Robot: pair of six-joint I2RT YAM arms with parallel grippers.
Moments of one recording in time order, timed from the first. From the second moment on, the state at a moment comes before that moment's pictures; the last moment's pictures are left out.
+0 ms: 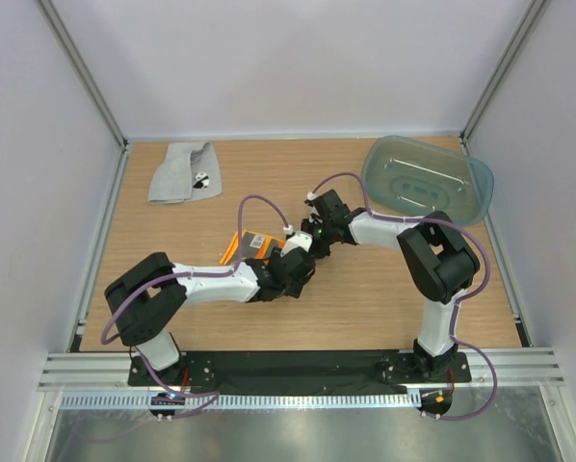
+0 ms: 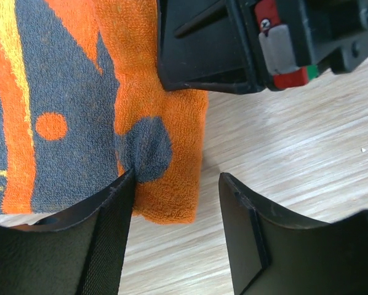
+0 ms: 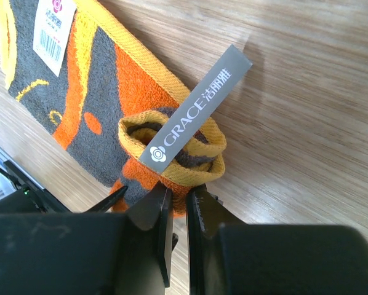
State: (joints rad) left arm -1.04 1.66 0.89 -0.22 -0.42 -0.50; right arm 0.59 1.89 1.10 -0.21 -0.40 0.62
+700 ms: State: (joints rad) left arm -1.04 1.67 0.85 -0.14 -0.50 -0.54; right arm 0.58 1.89 1.15 -0.29 -0.39 0.59
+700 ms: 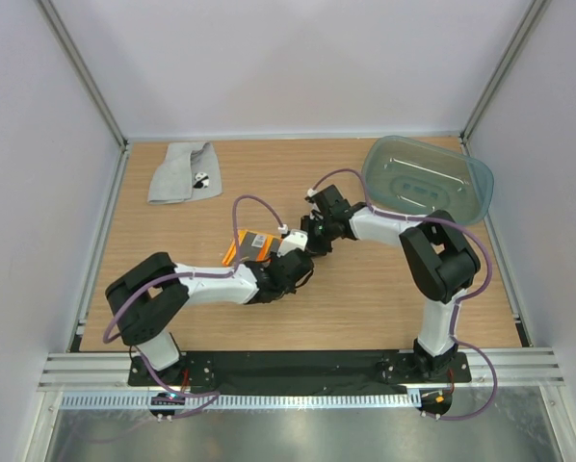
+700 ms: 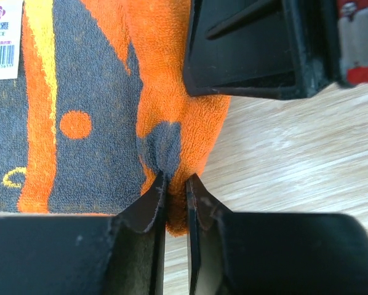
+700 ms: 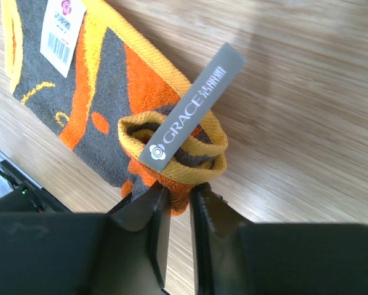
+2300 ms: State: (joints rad) left arm -0.53 1.41 0.28 0.53 0.40 -1.33; right arm 0.68 1.60 0.81 -0.01 -0.38 0.77
